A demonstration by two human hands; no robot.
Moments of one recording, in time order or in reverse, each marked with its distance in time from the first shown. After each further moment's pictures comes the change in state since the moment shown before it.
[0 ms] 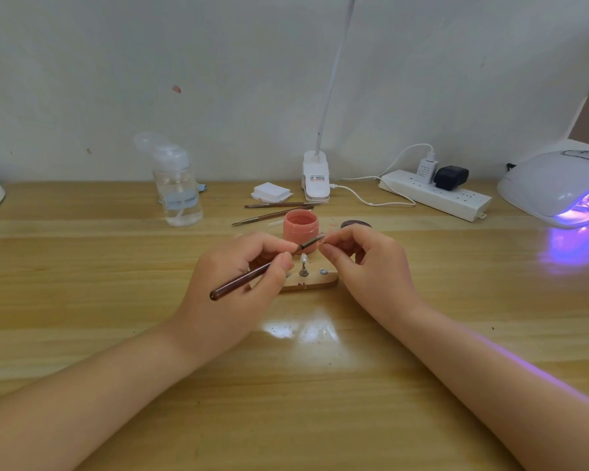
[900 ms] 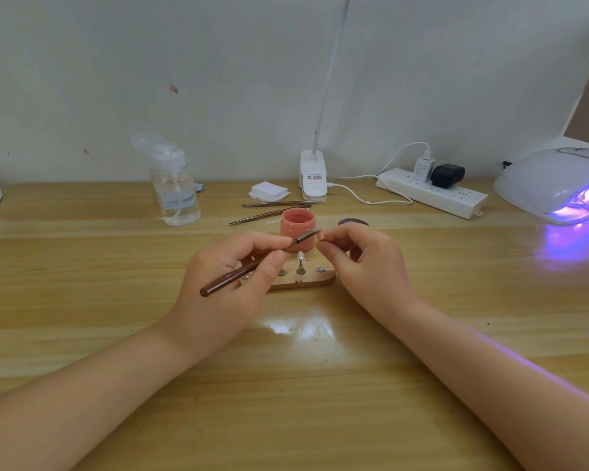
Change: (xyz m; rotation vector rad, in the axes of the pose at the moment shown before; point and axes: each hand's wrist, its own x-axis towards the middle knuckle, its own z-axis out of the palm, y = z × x) left_hand -0.003 -0.004 -0.001 -0.126 -0.002 -0.039; right_hand -0.001 -0.001 -0.001 0.045 -0.013 0.011
